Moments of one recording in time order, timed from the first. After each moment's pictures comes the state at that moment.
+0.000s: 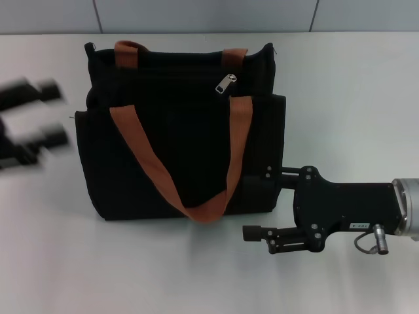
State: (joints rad) left arm -0.39 -1.85 0.71 0.61 1.64 2.00 -1.34; right arm 0.55 2.09 -0.73 -0.37 -1.97 -1.75 0.95
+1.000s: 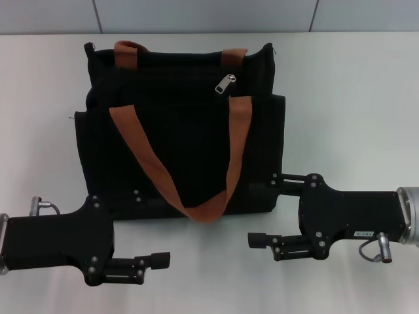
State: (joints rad) left arm -0.37 -2.01 0.87 0.49 1.84 1.87 -1.00; right arm 0.52 2.08 -0.74 -0.37 -1.97 -1.74 0.93
